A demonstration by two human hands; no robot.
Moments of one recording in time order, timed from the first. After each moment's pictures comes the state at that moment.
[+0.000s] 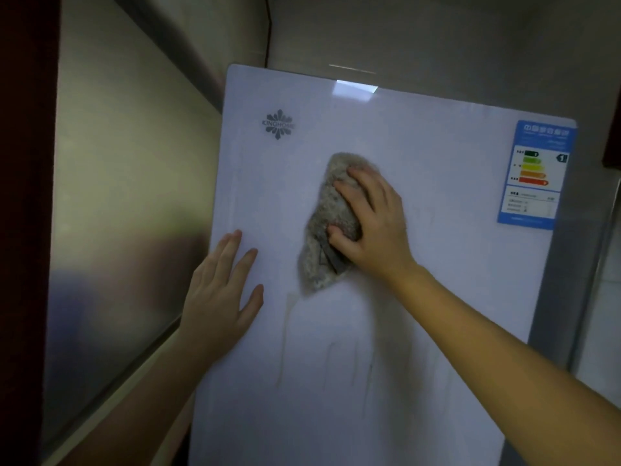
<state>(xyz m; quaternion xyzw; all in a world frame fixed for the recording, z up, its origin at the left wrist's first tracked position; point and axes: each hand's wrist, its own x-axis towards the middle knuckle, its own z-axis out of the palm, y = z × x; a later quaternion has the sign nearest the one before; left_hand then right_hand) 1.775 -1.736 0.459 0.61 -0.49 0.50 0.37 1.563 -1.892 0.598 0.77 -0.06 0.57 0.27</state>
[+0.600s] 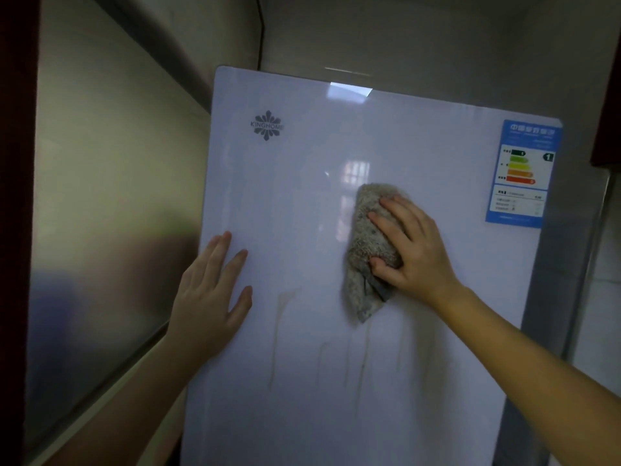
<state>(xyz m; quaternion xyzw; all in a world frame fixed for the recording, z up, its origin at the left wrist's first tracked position) 1.776 -1.736 0.458 0.62 -0.50 0.48 0.37 1.489 -1.940 0.577 0.78 -0.03 0.53 0.34</state>
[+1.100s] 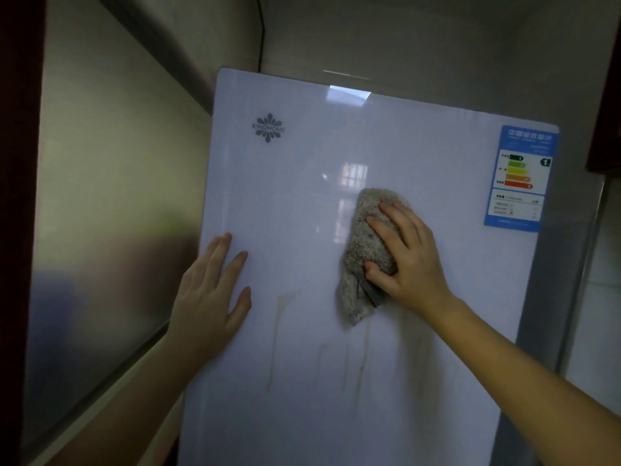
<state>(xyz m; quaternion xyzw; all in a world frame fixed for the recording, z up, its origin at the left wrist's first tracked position) 1.774 -1.735 0.458 0.62 -0.50 0.47 0.38 1.497 -1.933 0.563 0.77 -0.06 0.55 0.31</state>
